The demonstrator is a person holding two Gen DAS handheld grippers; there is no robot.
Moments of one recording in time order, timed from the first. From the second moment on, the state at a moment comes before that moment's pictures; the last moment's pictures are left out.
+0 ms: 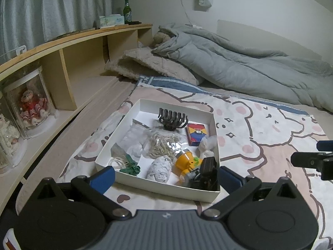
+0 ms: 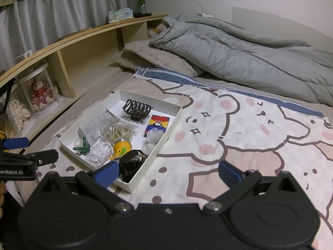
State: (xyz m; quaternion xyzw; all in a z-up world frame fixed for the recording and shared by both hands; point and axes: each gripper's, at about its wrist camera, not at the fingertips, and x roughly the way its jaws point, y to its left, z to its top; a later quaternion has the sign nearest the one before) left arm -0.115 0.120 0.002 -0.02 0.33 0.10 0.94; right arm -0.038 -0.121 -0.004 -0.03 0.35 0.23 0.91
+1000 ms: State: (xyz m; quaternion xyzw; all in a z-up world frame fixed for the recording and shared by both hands) left arm -0.115 0.118 0.001 -0.02 0.33 0.10 0.94; right arm -0.039 -0.119 -0.006 -0.03 0.35 0.24 0.91
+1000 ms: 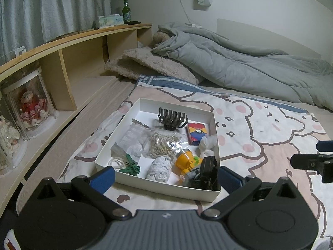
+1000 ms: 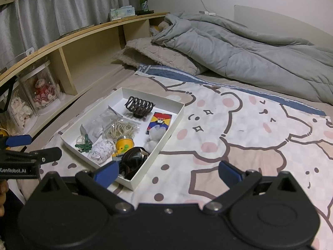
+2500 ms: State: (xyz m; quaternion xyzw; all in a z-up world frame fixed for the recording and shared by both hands) left arm -0.113 0.117 -0.001 -0.02 0.34 0.10 0.94; right arm -0.042 -0.116 -0.007 -0.03 0.35 0.24 0.90
